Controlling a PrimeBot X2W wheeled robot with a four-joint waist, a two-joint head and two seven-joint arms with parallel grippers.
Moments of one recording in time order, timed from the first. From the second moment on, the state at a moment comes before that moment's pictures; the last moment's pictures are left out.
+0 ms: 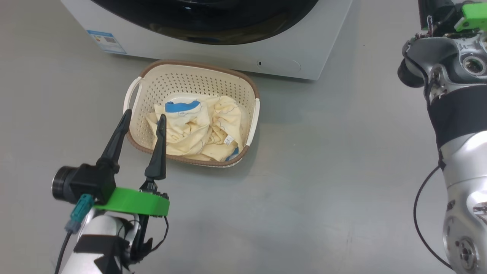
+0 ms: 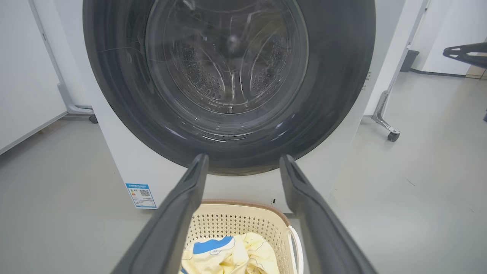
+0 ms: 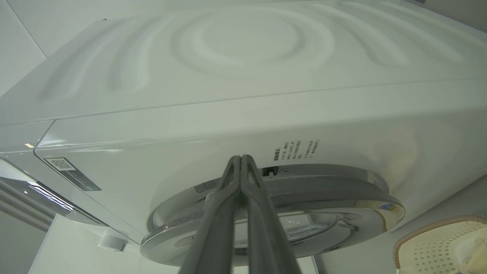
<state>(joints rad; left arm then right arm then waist) -0.33 0.12 -0.23 0.16 -0.20 -0.13 -0.25 -0.99 -0.06 -0.08 0.81 1.59 0.13 0.14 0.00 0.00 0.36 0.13</state>
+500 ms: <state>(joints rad) -0.36 0.11 -0.25 0.15 -0.20 -0.13 -0.25 -1.25 -0.06 0.08 1.00 1.57 0.13 0.21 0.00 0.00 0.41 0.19</state>
